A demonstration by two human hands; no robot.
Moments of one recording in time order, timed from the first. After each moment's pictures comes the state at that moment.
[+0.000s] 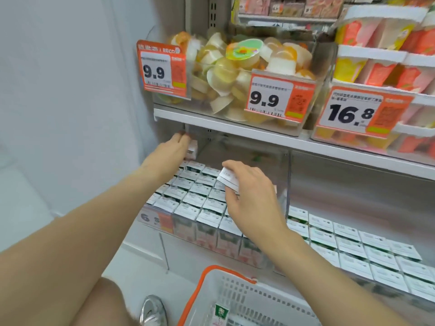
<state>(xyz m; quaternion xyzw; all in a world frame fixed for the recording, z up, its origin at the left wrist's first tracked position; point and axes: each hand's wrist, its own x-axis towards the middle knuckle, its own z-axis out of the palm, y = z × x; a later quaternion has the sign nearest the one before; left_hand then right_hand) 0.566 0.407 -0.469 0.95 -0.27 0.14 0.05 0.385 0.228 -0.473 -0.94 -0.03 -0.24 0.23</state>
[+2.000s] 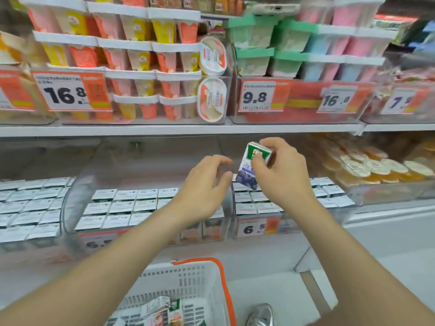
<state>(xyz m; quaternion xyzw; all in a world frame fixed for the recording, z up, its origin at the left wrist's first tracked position) 0.231 0.041 -0.457 0.76 -0.50 -0.05 0.41 0.100 -0.091 -0.424 -0.84 0.32 -0.36 0.25</state>
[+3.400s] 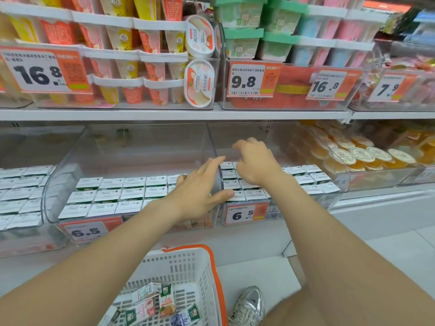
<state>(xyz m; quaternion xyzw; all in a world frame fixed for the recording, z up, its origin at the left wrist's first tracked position) 0.234 0.028 -0.497 0.80 -0.56 -0.11 0.22 0.139 -0.143 -0.462 -0.94 0.30 -0.11 0.10</state>
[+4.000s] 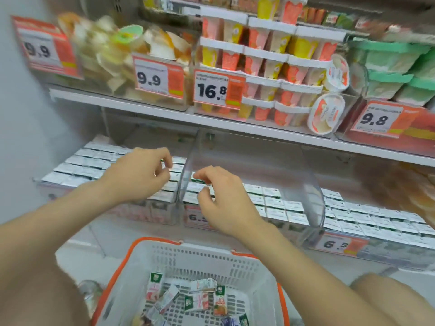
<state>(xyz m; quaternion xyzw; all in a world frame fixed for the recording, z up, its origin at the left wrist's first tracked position) 0.380 0.308 -0.441 0.90 -0.37 0.06 0.21 0.235 0.128 -0.458 -0.94 0.02 -0.18 0.27</state>
